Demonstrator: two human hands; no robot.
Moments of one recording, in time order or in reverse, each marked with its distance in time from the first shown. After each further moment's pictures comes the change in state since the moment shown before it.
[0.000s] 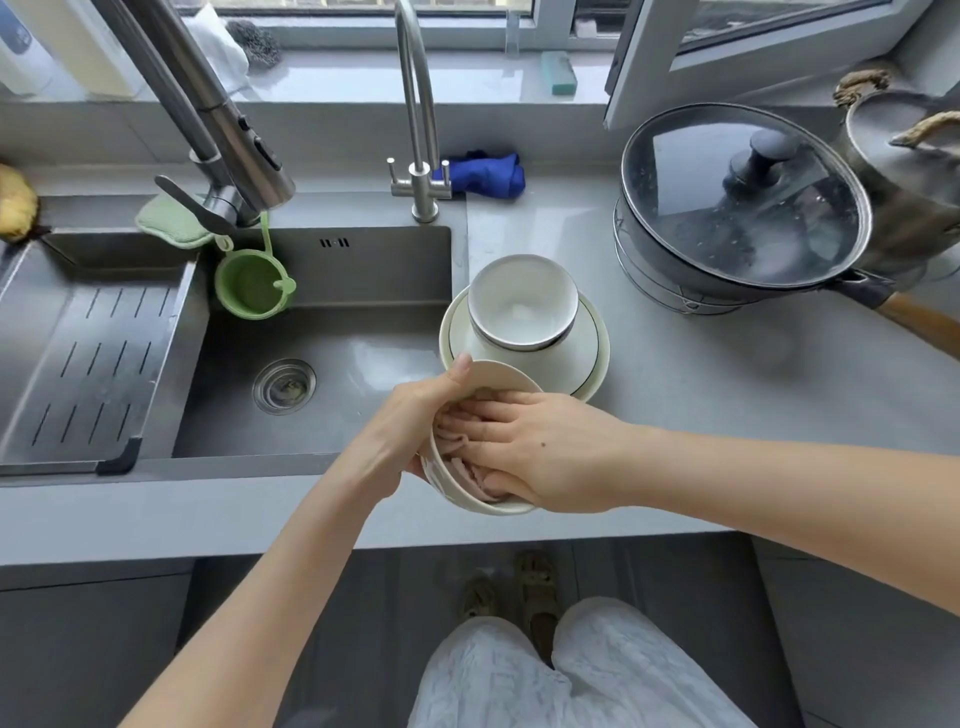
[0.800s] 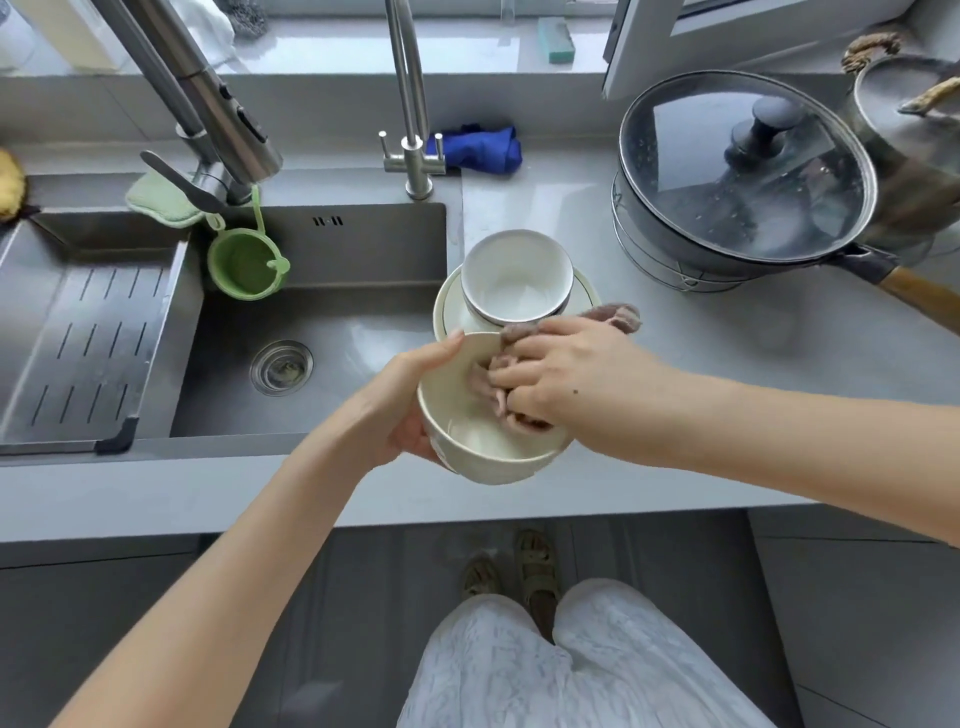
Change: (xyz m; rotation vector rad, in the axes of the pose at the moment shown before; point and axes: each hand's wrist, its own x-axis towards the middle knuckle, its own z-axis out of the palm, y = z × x) left_hand 0.002 0.000 0.001 -0.206 -0.178 -0.088; right_hand -0.024 0.006 -0.031 0.153 0.059 -0.159
